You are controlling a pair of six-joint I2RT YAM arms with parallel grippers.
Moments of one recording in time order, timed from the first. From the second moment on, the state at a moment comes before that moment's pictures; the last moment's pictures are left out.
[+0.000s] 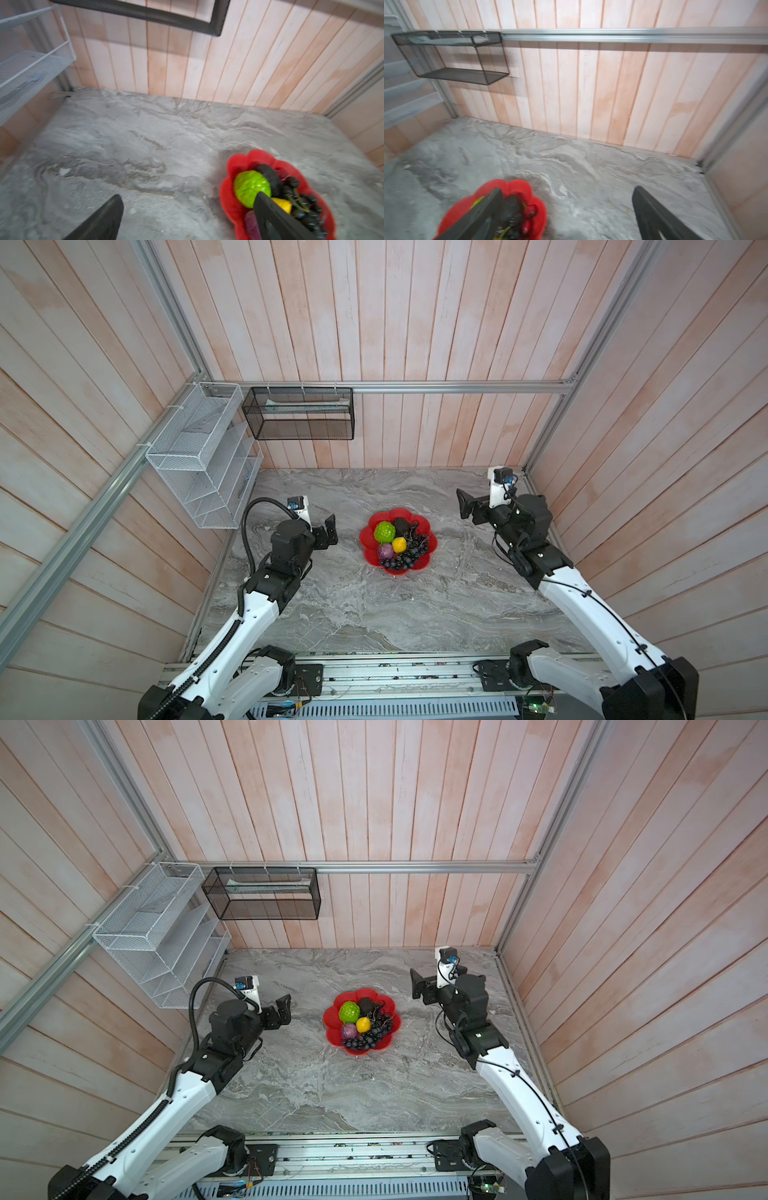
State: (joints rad) left arm -0.29 0.94 0.63 -0.03 -0.18 -0.20; right arm 0.29 1.03 0.78 0.15 0.02 0.00
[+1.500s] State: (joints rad) left arm 0.01 1.54 0.29 1.08 -0.10 -0.03; right arm -0.08 1.53 0.24 1.13 -0.07 0.04
